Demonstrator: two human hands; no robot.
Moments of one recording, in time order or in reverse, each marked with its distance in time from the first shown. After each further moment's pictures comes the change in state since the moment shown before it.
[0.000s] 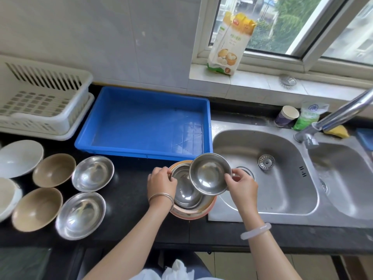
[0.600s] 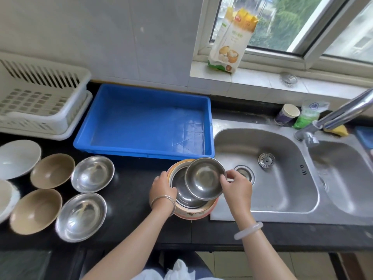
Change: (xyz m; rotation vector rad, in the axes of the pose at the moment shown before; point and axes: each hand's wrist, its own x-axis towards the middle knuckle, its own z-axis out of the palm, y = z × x) left_hand 0.001 -0.014 0.010 0.003 -0.172 -0.137; right_hand -0.004 0.004 0.025 -0.174 0.057 -0.072
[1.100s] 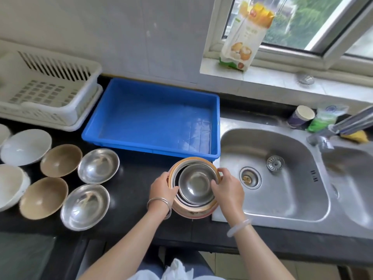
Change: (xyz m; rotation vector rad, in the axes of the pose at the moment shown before) left_hand -0.005 -0.013 0.000 -0.175 -0.019 0.023; right_hand 0.006 0.004 0.029 -0.277 -0.139 -0.113
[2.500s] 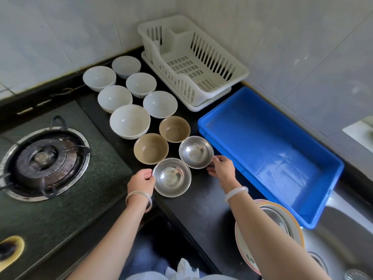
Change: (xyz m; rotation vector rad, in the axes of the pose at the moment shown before) left_hand -0.039 -0.173 -0.144 -0.557 0.622 -0.615; right_hand 0.001 -0.221 0.150 0.403 -0.734 -0.039
